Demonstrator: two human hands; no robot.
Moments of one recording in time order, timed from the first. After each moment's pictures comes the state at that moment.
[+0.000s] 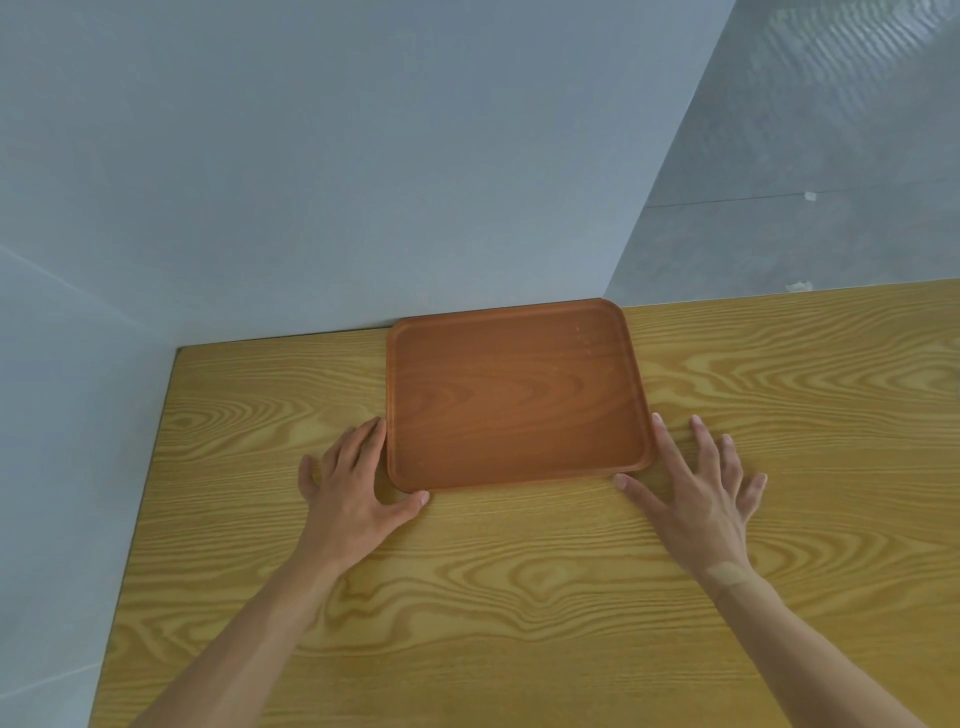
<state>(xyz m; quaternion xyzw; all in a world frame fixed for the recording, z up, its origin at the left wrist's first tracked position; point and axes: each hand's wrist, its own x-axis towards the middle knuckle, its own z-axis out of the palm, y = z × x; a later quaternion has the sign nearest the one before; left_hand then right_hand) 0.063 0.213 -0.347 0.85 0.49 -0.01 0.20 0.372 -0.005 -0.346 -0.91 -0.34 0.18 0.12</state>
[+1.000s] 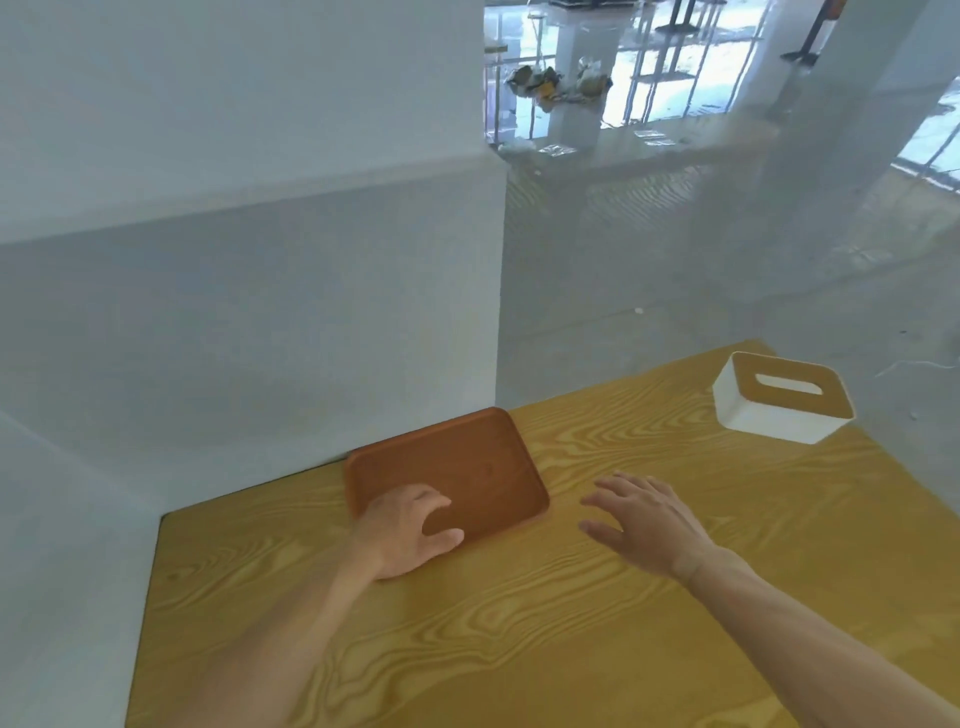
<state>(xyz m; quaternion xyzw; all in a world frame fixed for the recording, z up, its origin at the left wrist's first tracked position) 0.154 0.199 -0.201 0.95 0.21 -0.13 0.21 0.377 -0.062 -0.190 -0.86 -0.49 0.14 0.01</state>
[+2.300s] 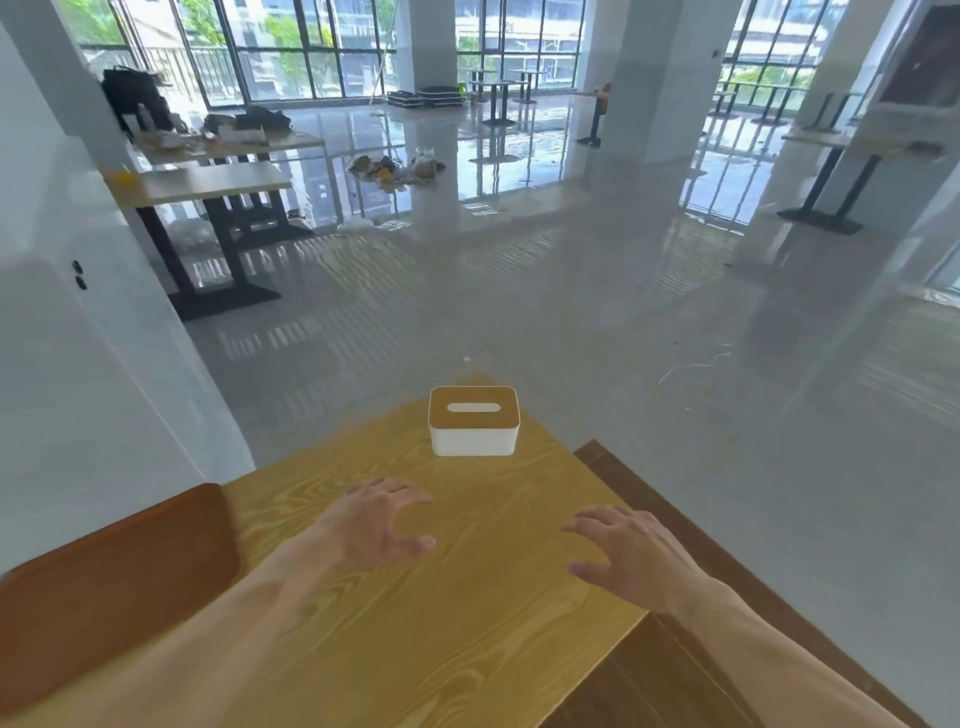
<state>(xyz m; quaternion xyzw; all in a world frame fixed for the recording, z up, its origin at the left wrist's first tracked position) 0.421 -0.121 -0.122 0.98 0.02 -0.12 0.13 0.537 -0.463 -0.129 -0.91 -0.39 0.10 0.07</state>
